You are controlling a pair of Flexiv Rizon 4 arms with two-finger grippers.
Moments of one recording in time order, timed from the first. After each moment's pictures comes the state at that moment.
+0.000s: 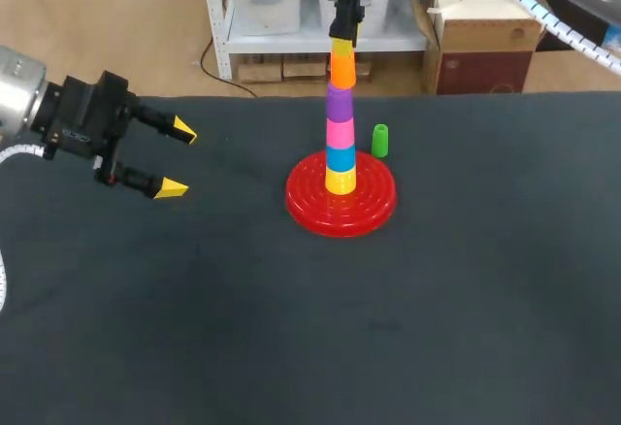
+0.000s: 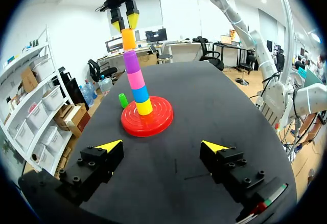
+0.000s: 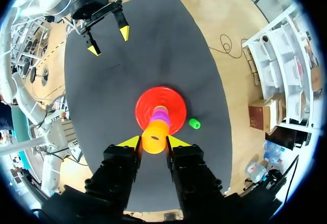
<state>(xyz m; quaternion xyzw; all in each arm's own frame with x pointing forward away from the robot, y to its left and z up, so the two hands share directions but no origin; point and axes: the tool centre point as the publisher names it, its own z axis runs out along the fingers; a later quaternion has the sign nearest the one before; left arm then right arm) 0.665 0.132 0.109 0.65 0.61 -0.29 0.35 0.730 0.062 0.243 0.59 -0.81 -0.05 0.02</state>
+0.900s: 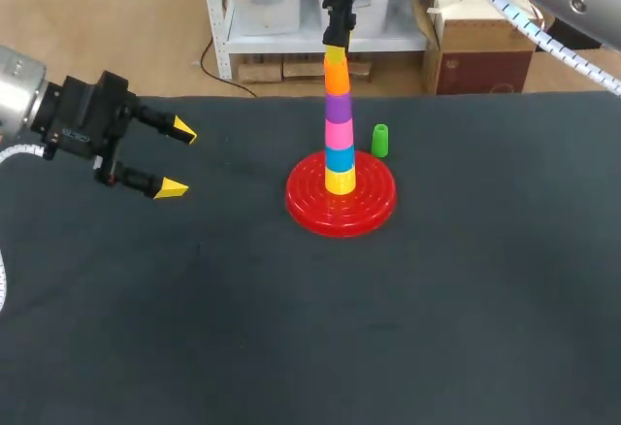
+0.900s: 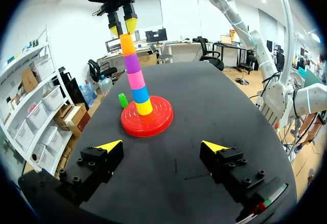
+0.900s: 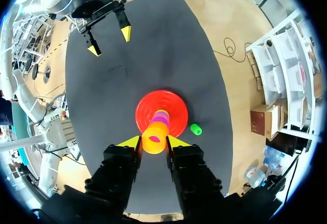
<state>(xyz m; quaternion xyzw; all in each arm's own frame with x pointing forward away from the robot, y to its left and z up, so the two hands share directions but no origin) 0.665 0.132 0.109 0.65 0.61 -0.29 0.35 0.731 0.071 0.232 0.60 -0.80 -0.06 0.02</state>
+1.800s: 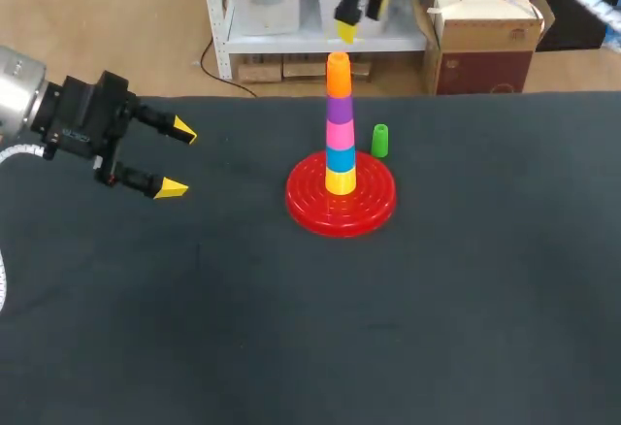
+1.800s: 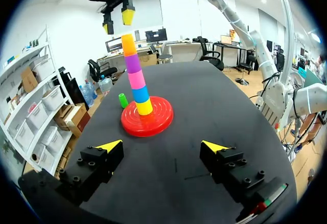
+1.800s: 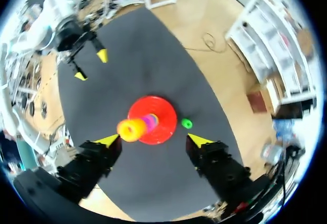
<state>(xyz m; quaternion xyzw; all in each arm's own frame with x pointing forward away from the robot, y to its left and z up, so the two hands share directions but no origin) 0.665 0.132 0.109 0.65 0.61 -0.29 0.35 0.760 0.035 0.252 0.47 -0.88 -0.08 -0.03</state>
